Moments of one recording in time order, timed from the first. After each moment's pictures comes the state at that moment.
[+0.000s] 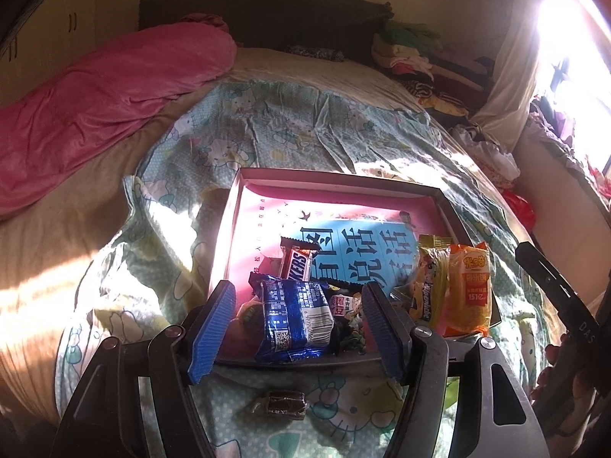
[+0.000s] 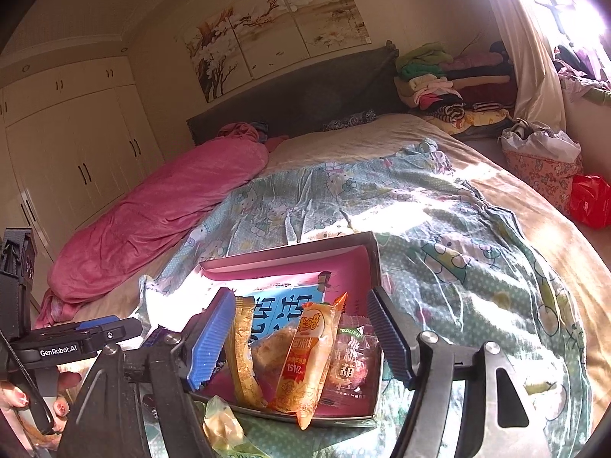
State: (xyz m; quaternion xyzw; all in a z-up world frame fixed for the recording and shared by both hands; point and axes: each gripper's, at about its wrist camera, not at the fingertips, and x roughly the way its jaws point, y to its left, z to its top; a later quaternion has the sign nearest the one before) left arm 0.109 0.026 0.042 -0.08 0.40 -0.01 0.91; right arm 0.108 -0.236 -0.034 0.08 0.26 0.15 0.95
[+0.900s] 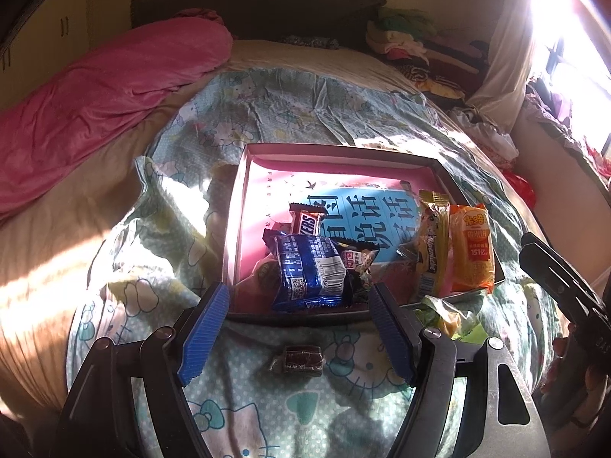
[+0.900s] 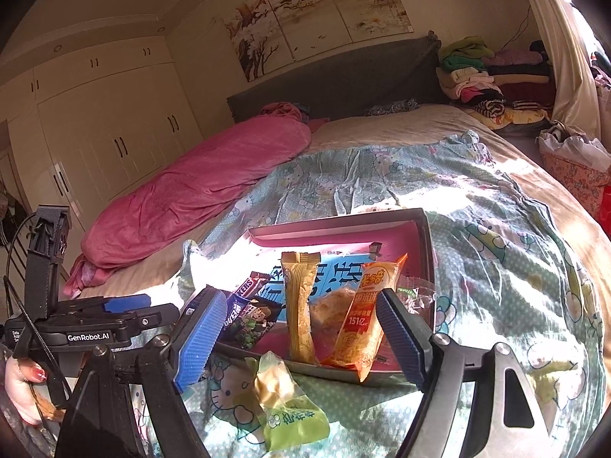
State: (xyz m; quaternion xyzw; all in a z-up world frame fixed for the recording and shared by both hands) left arm 0.079 0.032 0.032 -0.06 0.43 -0.02 0.90; right arm 0.076 -0.210 -0.040 0.05 0.28 0.23 0.93
